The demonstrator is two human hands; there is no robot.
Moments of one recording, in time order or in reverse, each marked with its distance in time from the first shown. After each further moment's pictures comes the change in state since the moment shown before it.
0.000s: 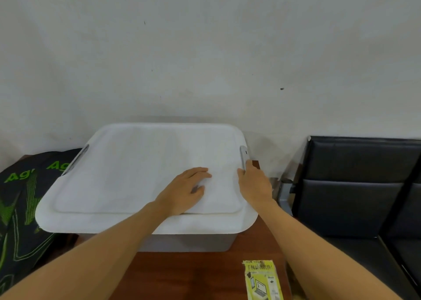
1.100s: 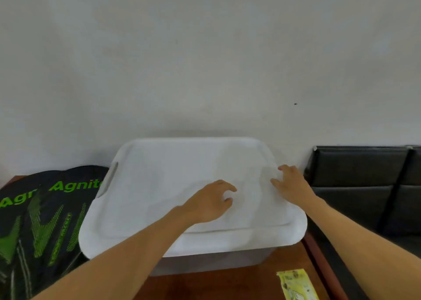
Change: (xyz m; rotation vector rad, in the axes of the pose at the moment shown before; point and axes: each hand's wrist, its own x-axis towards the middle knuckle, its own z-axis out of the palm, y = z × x) left_hand -0.015 -0.031 -0.070 -0.110 -0.238 0.059; right_hand -0.005 -0.047 -0.028 -0.047 -0.086 0.167
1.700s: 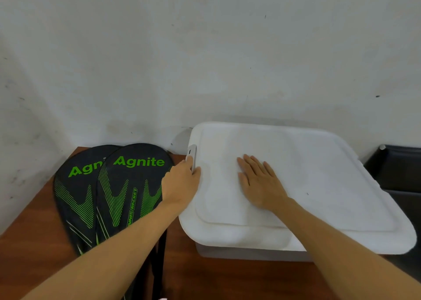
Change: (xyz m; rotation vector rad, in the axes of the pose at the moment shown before) left_hand -0.116 -0.179 -0.103 0.174 0.594 -0.487; right_hand -0.046 -0.230 0.144 -0.269 -0.087 -0.504
